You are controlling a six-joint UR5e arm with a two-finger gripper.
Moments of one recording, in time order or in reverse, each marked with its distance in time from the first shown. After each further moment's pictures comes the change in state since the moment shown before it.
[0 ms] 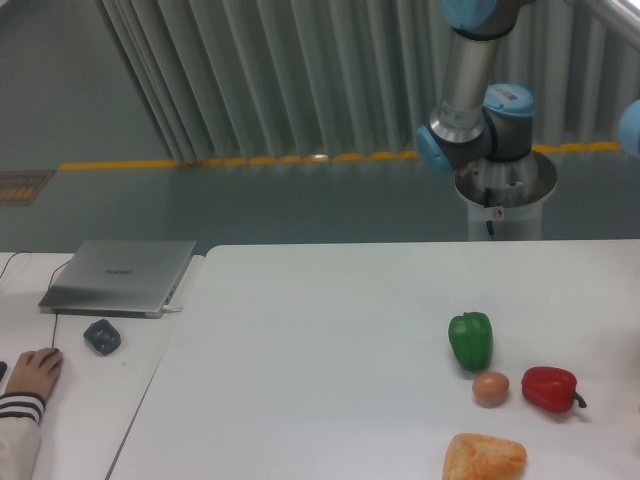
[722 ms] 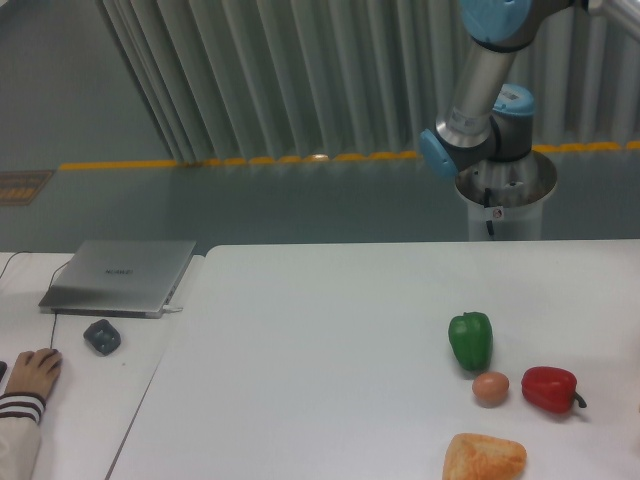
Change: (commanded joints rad) arm 0.069 -0.065 0.038 -0.011 -0.094 -0.600
